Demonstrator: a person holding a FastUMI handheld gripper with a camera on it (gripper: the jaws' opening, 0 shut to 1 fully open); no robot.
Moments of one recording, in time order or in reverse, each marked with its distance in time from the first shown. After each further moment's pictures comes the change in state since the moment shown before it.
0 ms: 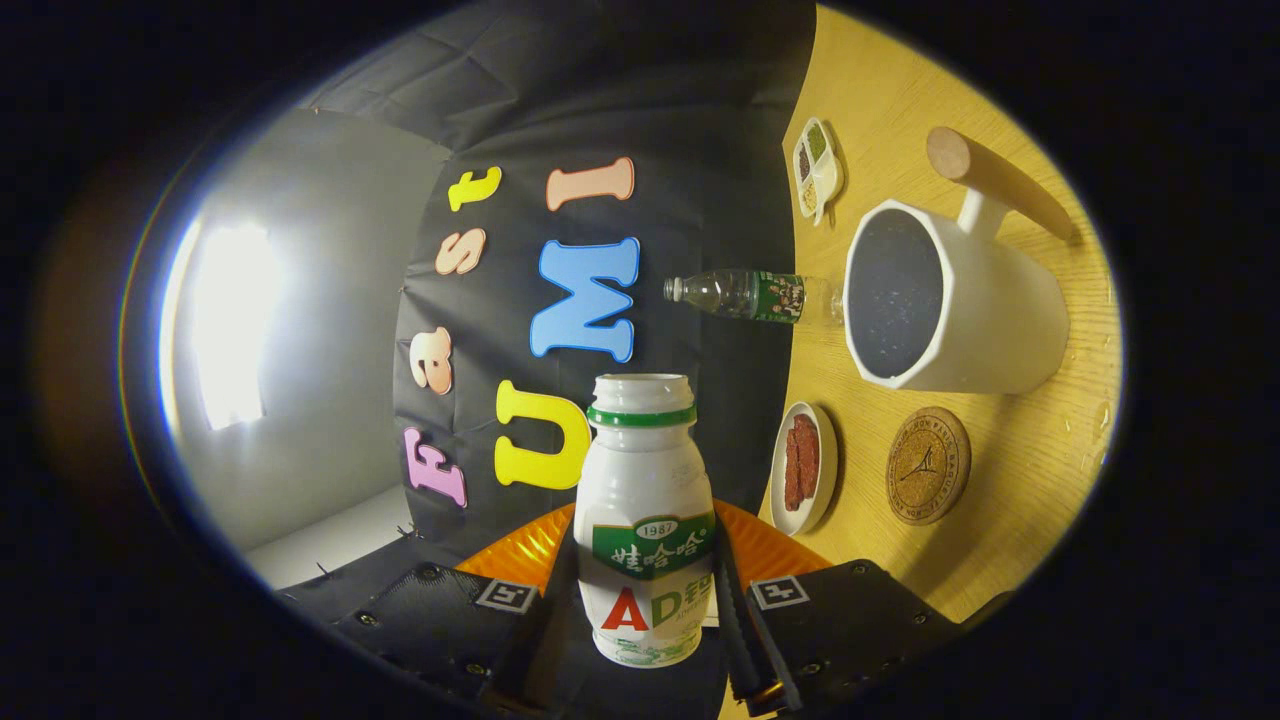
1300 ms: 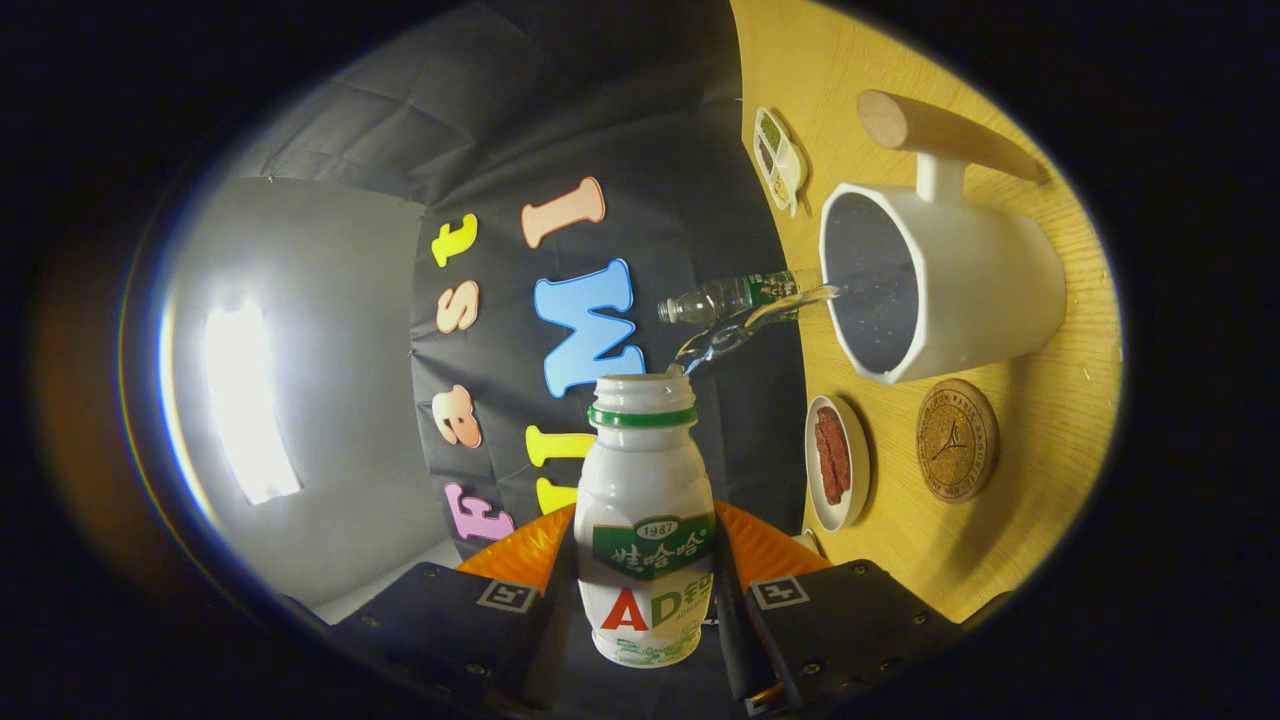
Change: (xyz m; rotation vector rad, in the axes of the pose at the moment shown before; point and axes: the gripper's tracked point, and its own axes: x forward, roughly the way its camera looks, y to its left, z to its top) arm -0.002 0.004 0.011 0.189 -0.079 0.073
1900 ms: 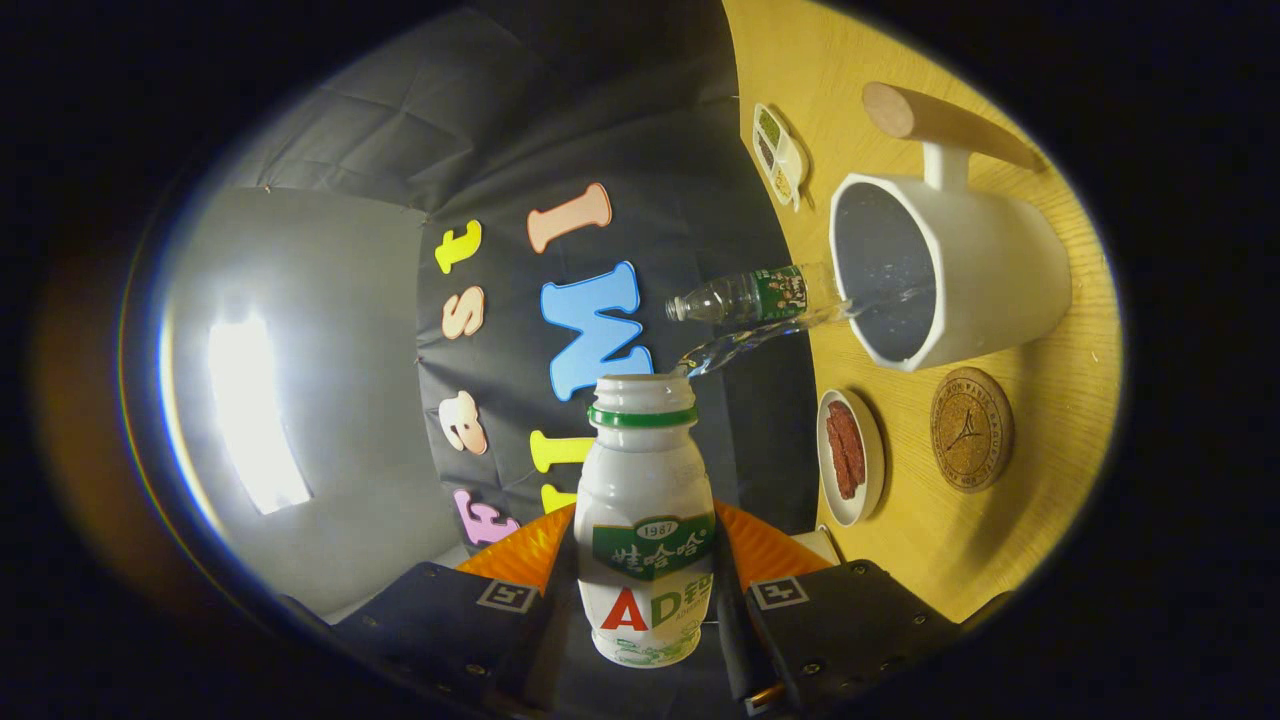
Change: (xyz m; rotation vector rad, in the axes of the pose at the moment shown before) arm 0.004 0.001 -0.006 0.035 -0.011 0.020
